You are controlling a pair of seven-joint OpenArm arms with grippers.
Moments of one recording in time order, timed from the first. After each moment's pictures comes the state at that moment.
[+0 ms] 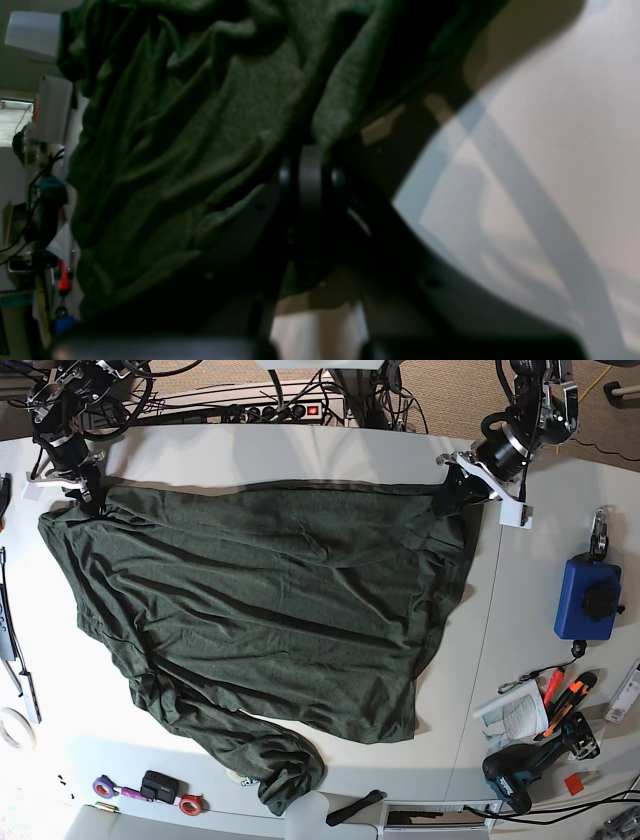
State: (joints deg) left arm 27.6 -10.1 -10.6 101.3 -48.4 -26.9 38.5; right arm -9.4 8.7 63.1 80.2 52.5 27.0 -59.9
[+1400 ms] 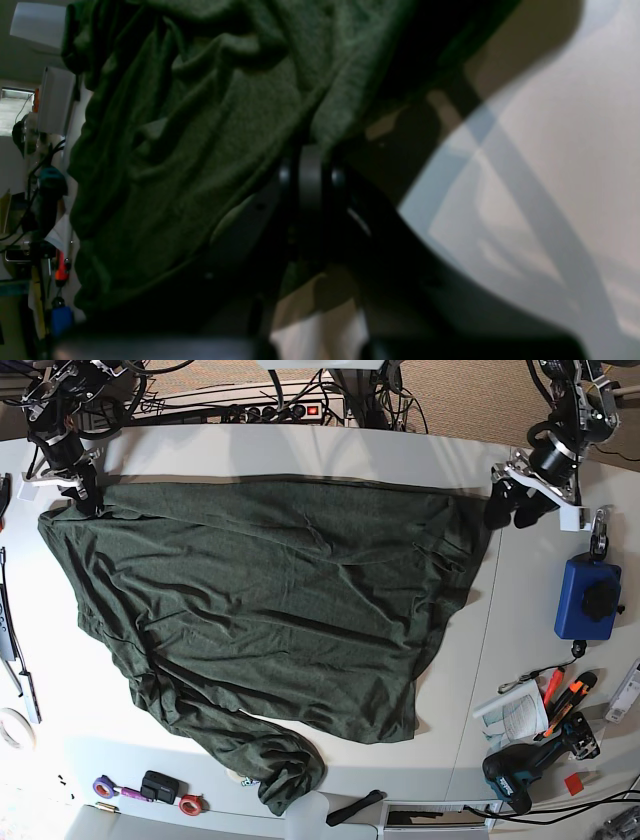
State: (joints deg) left arm 27.3 -10.2 -24.1 101.2 -48.4 -24.8 40.2; right arm -9.9 10.0 63.1 80.1 53.7 28.4 -60.7
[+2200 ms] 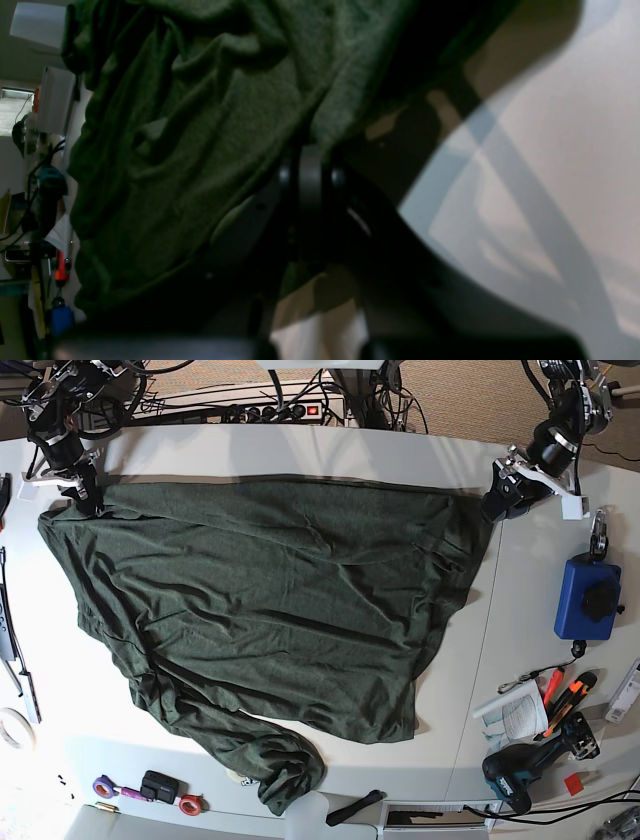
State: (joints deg) left arm 25.9 -10.4 -24.6 90.1 -58.6 -29.1 41.8; right arm -9.8 10.0 63.1 80.1 53.7 28.4 -60.7
